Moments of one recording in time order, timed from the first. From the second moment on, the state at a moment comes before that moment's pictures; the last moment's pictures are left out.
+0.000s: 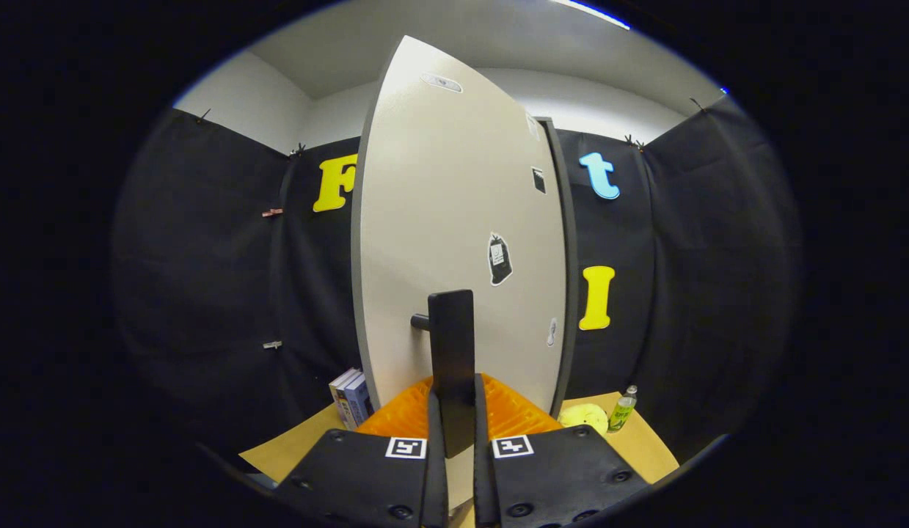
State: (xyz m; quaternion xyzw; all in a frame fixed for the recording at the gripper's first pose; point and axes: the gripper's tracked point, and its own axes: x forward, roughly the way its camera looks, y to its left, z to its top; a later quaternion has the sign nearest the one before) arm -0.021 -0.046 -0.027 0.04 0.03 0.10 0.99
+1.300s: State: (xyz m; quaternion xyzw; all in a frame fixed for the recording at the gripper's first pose) arm -0.053 -0.227 -0.022 0.00 0.03 -0.03 1.00
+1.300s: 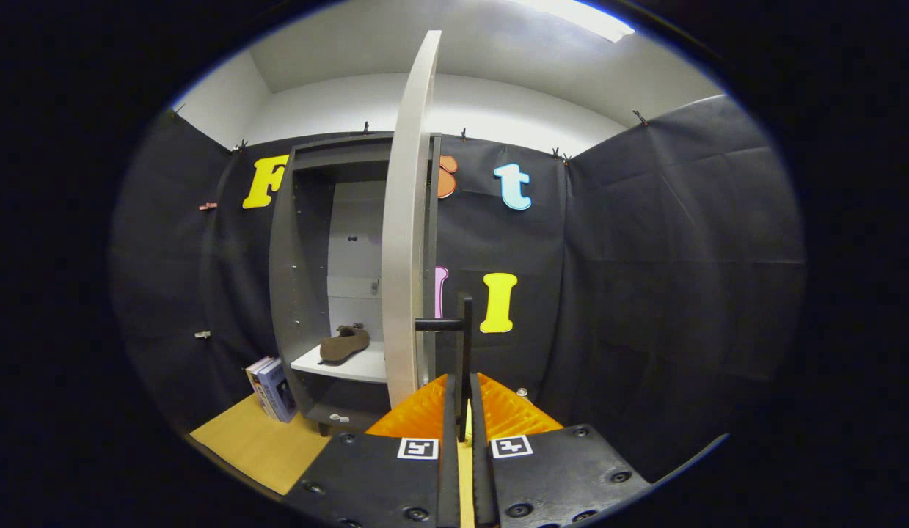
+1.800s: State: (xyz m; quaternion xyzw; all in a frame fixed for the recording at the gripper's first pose) arm -0.117 -0.172 -0.039 0.04 0.08 0.02 1.00
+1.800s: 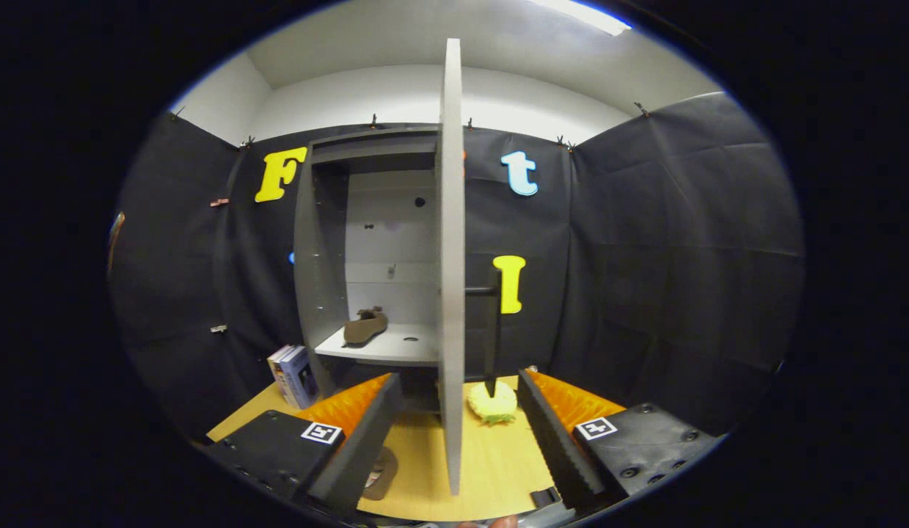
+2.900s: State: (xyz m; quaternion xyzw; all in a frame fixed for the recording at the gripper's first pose) arm -0.084 0.038 -0.429 0.07 0.43 0.09 0.90
